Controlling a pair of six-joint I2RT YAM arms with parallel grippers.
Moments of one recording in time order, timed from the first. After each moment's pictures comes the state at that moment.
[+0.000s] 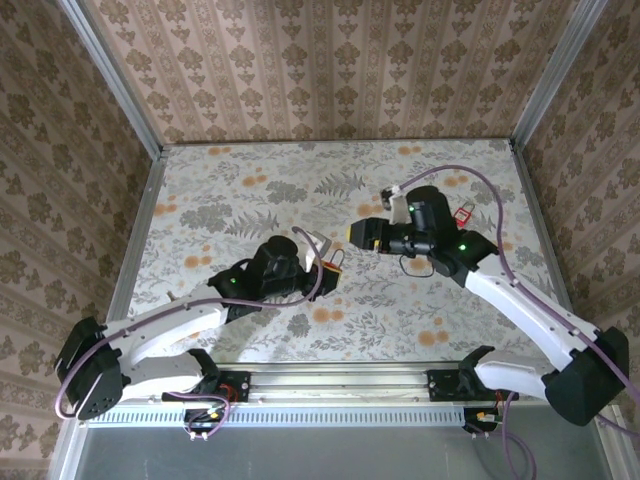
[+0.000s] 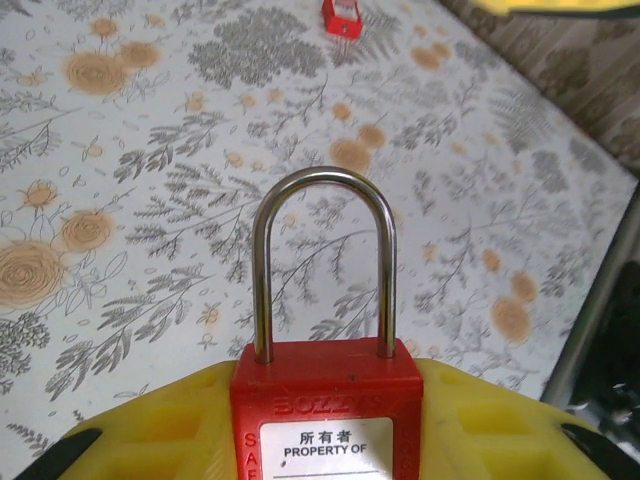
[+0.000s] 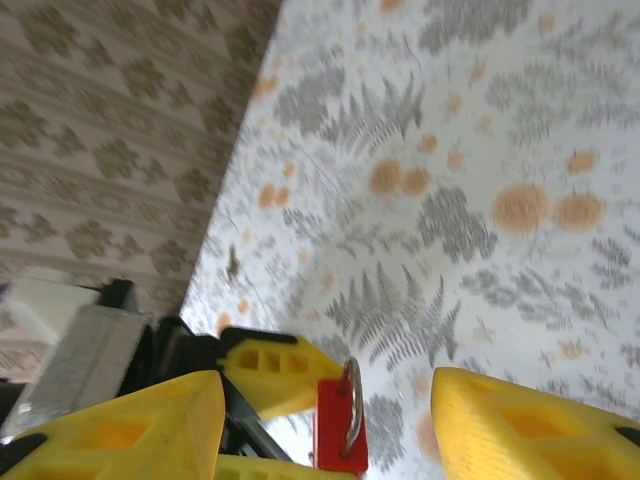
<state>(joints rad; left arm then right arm) -0.96 1.14 0.72 -0.13 0.16 -0.31 0.55 1.18 1.00 -0.41 -0.39 0.67</state>
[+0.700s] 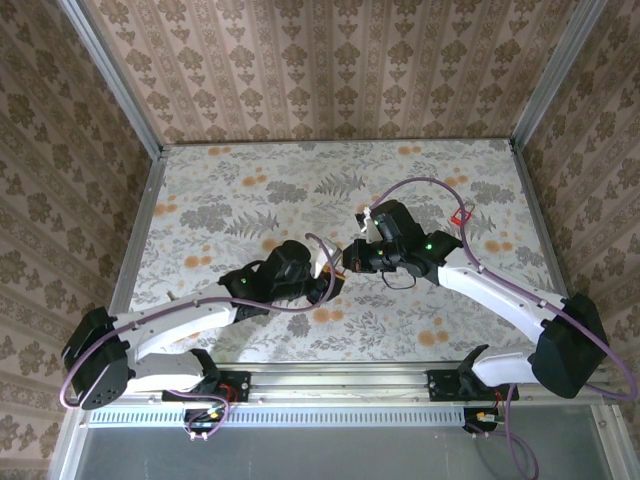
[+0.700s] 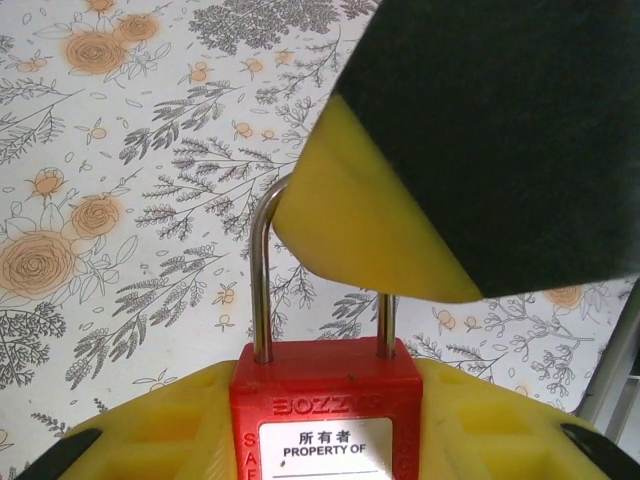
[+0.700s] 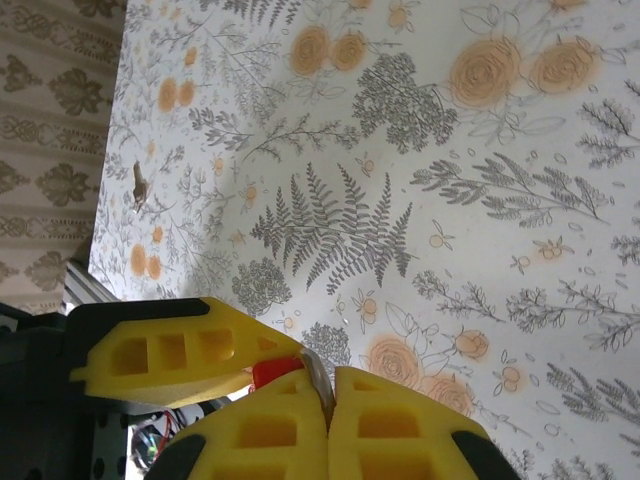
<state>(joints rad) -1.02 1.20 0.75 -0.18 0.07 -0.25 0.66 1.32 1.00 -0.49 -0.30 0.68</state>
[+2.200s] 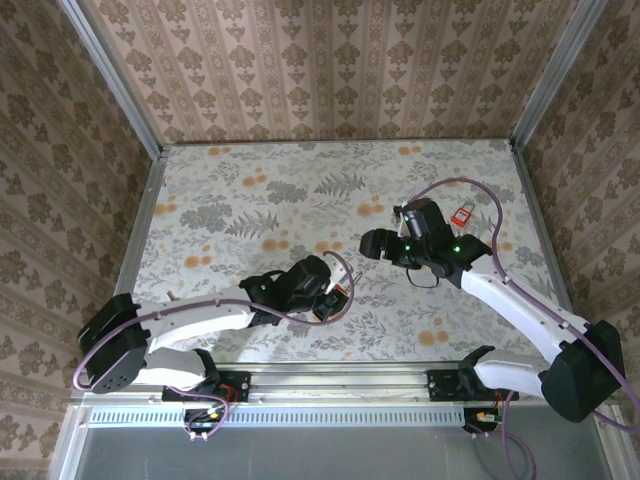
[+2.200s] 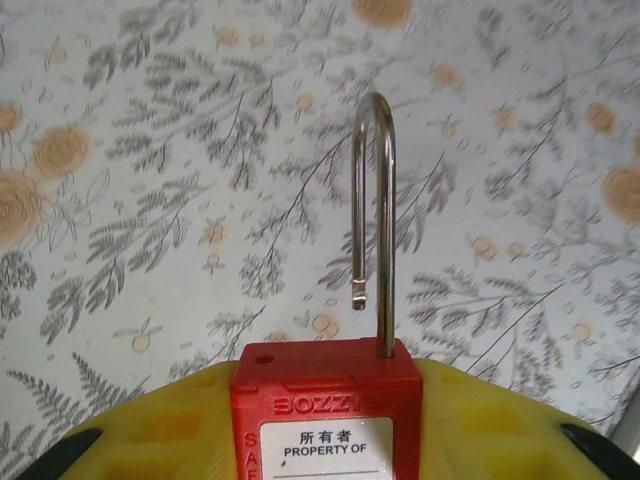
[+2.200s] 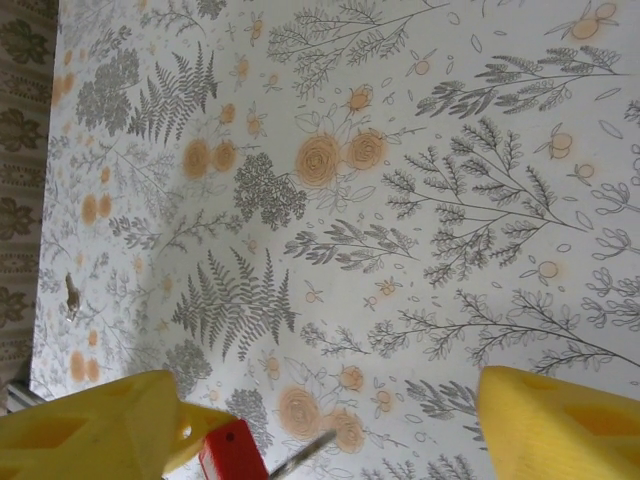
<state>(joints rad) -1.11 1.32 0.76 -0.24 -0.05 -0.22 0.51 1.18 0.92 -0.54 -0.18 0.70</state>
